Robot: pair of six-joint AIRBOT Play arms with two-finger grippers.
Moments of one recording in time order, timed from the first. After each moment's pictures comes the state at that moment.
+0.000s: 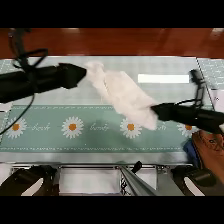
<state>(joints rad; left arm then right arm) -0.34 -0.82 1.05 0.81 -0.77 -1.32 0.22 -0.59 0.72 -1.07 0.93 1.57</state>
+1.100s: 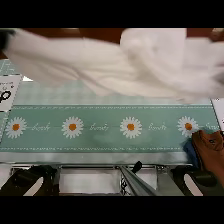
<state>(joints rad) -0.29 -0.61 1.39 1.03 -1.11 -1.34 0.02 -0.57 1.38 -1.42 1.36 1.63</state>
